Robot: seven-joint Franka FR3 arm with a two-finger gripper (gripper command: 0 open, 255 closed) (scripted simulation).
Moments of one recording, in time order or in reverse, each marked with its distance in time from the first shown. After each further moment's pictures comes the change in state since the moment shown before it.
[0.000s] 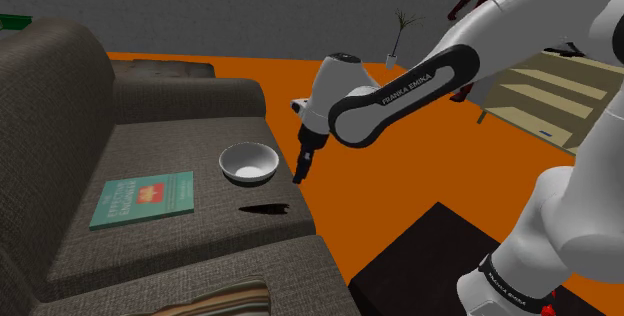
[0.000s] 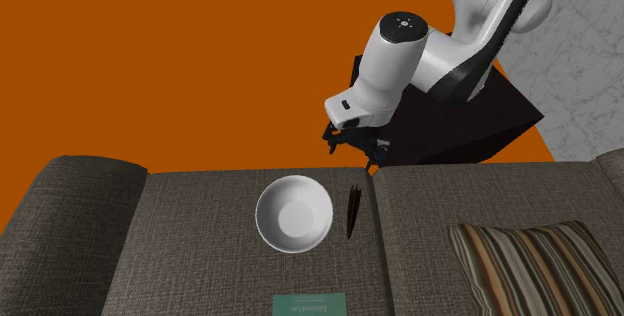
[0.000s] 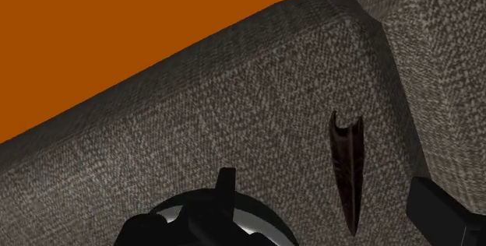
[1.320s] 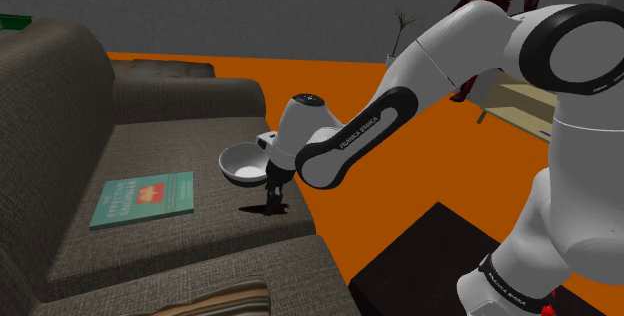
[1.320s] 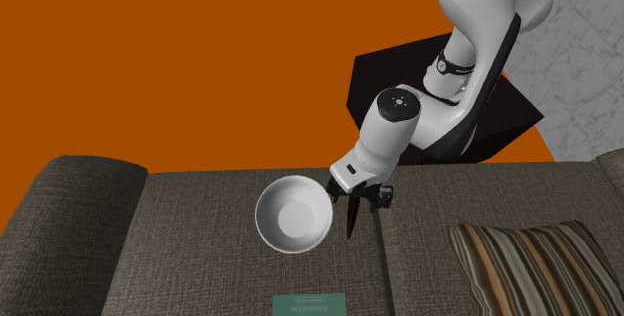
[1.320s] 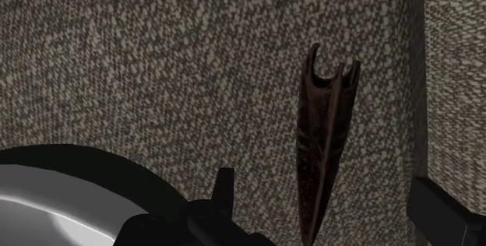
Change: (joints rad) arm 0.064 0.305 0.044 0.152 -0.036 0.180 -0.073
